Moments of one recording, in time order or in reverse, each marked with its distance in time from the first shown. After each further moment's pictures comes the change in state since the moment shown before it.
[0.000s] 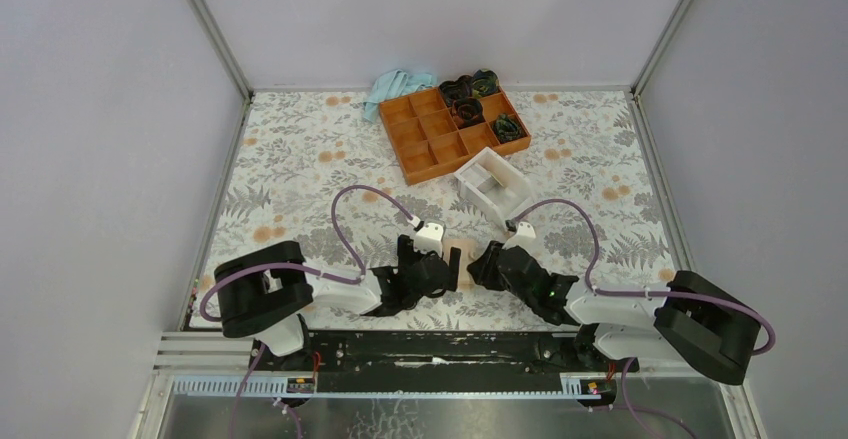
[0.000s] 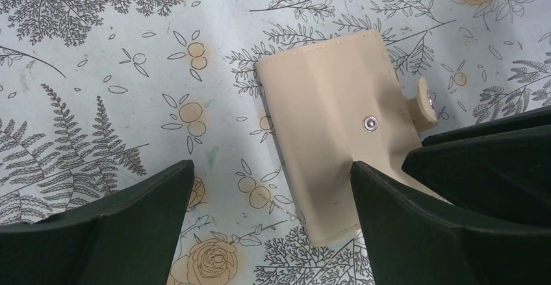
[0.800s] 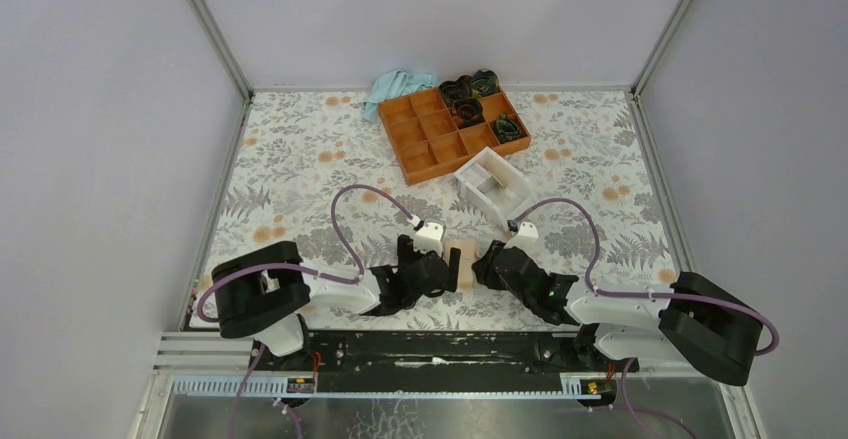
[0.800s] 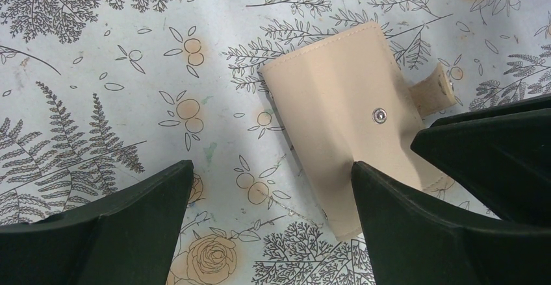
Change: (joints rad) left arm 0.005 -0.013 0.000 -0.013 0.014 0.002; right arm 0.021 -0.028 0.023 -0.086 0.088 -0.006
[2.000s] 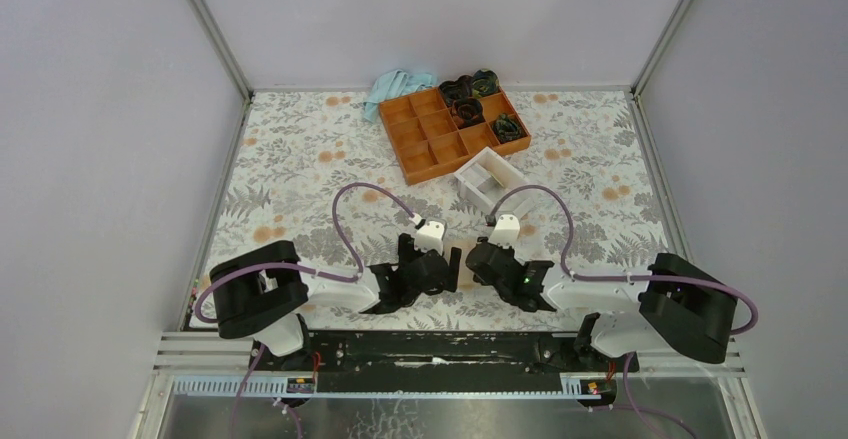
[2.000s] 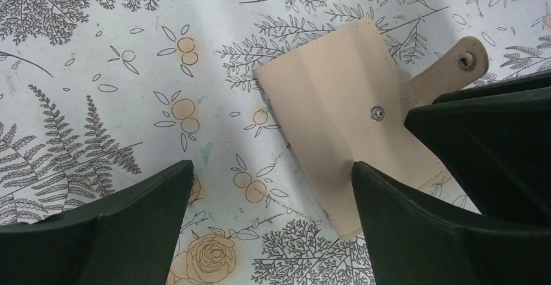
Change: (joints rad) left arm 0.007 -0.009 0.011 -0.022 0.040 0.018; right arm 0.084 0.165 0.233 -0.308 0.195 -0.092
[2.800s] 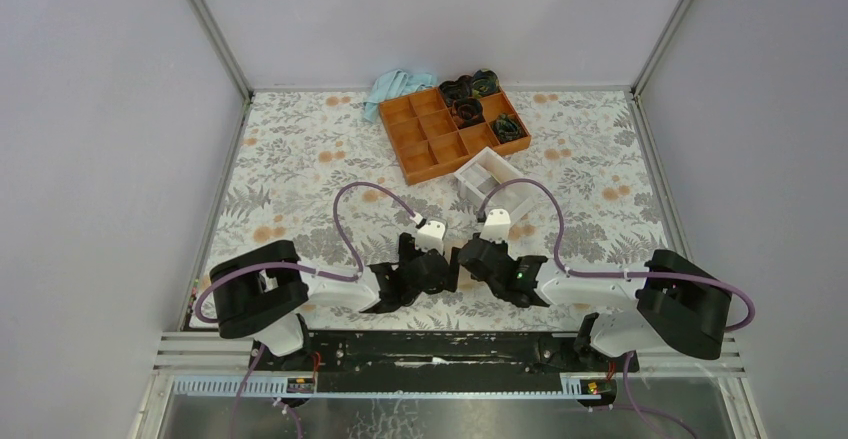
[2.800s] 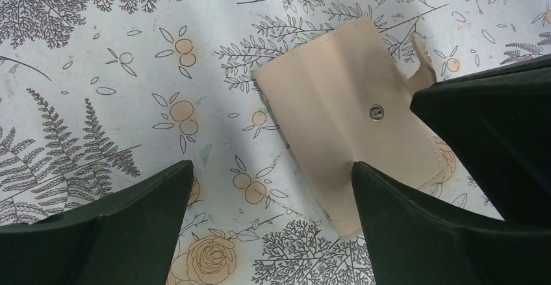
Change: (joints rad) left arm 0.005 0.001 0.003 0.000 0.011 0.013; right arm 0.013 0.024 0.068 -0.042 0.023 -0.069
